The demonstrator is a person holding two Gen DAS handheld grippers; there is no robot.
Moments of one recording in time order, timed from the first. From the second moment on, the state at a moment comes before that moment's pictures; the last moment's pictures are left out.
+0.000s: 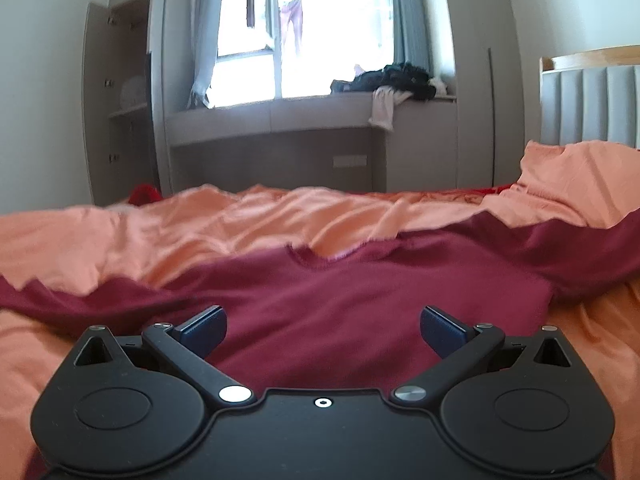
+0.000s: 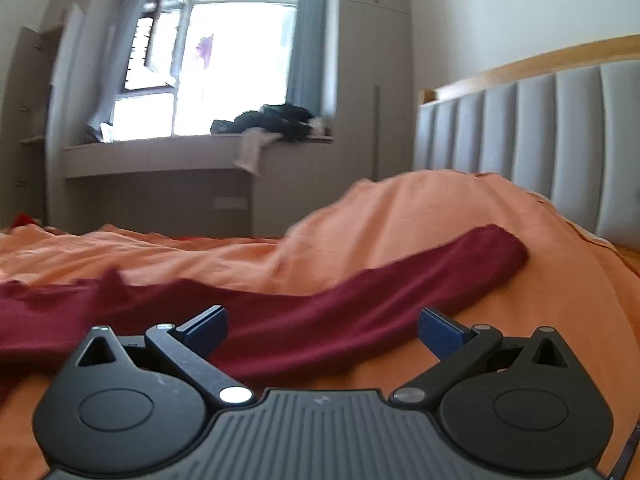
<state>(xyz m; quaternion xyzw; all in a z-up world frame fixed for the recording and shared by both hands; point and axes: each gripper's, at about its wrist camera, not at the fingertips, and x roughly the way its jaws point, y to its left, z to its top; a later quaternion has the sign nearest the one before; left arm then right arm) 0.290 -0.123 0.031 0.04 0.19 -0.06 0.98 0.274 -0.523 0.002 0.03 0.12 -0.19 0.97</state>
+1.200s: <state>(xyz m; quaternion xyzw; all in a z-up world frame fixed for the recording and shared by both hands) 0.305 -0.040 0.070 -0.01 0.17 0.02 0.99 0.332 -0.440 0.113 -0.03 0.01 -0.14 0.99</state>
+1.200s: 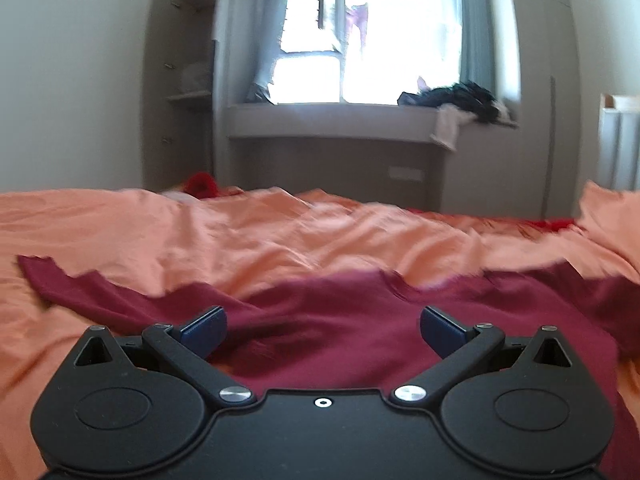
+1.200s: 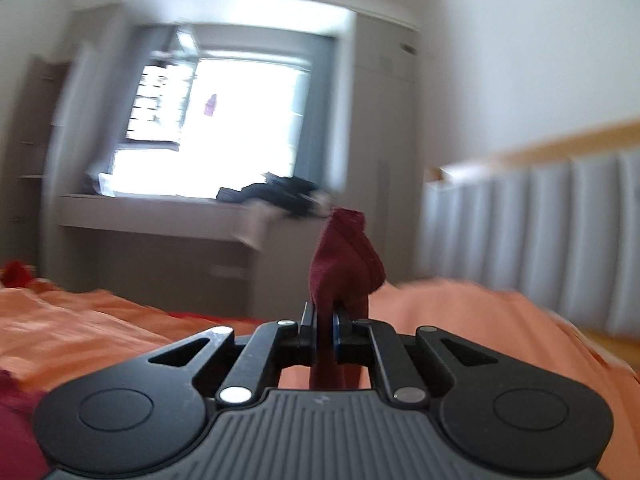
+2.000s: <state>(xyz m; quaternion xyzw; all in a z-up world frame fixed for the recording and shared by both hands) 0.293 0.065 0.073 -0.10 0.15 0.12 0.98 0.310 -0.084 -0.005 -0.34 0.12 0.24 0.90</state>
